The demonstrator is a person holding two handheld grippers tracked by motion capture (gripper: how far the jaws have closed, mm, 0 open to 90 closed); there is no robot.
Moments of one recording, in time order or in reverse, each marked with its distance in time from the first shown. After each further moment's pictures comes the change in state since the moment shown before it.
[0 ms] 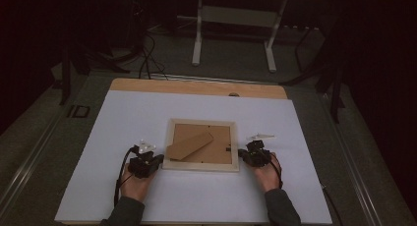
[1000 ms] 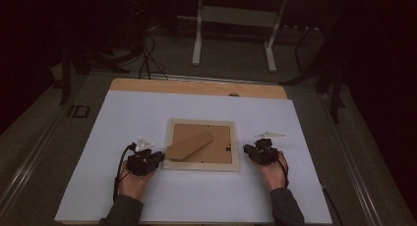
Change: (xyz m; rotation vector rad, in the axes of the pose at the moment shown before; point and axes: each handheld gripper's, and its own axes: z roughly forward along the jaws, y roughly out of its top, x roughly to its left) left arm 0.006 0.006 -0.007 -0.040 -0.039 0.009; right arm -0.019 0.000 -0.013 -0.079 -0.005 0.016
